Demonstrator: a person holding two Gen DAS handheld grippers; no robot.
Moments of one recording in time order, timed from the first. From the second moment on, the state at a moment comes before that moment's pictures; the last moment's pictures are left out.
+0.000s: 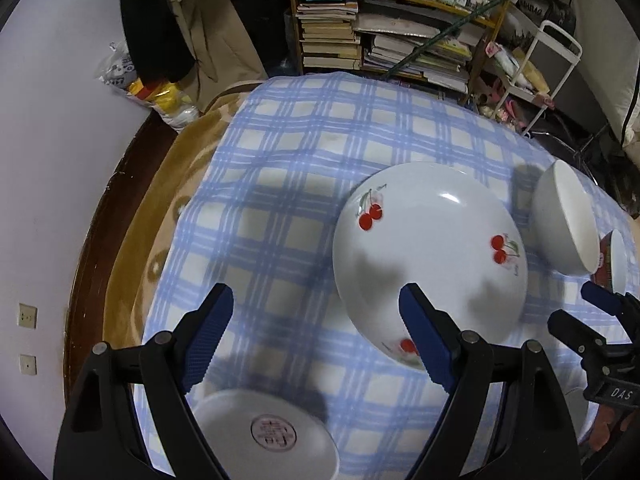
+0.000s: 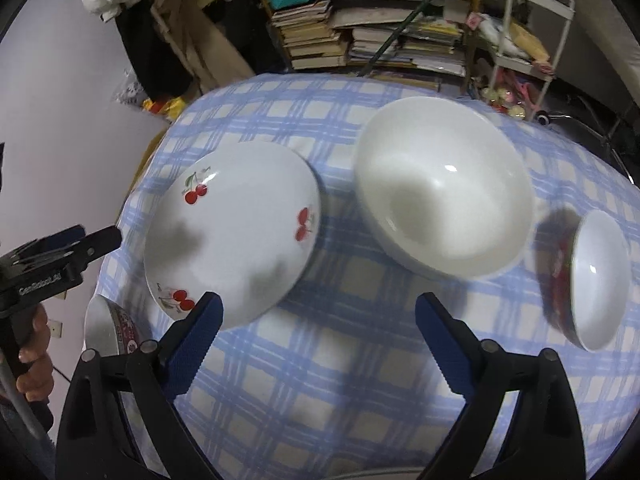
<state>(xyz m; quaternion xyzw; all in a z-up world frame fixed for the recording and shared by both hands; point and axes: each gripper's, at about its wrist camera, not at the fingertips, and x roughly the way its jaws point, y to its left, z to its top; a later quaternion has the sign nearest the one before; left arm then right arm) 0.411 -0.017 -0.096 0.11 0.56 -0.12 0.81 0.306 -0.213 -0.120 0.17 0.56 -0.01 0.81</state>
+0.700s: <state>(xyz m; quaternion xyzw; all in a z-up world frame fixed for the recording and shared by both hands) 0.451 -0.027 -0.155 0.04 0.60 -0.12 0.79 0.362 -0.197 -0.173 0.16 0.62 0.02 0.77</state>
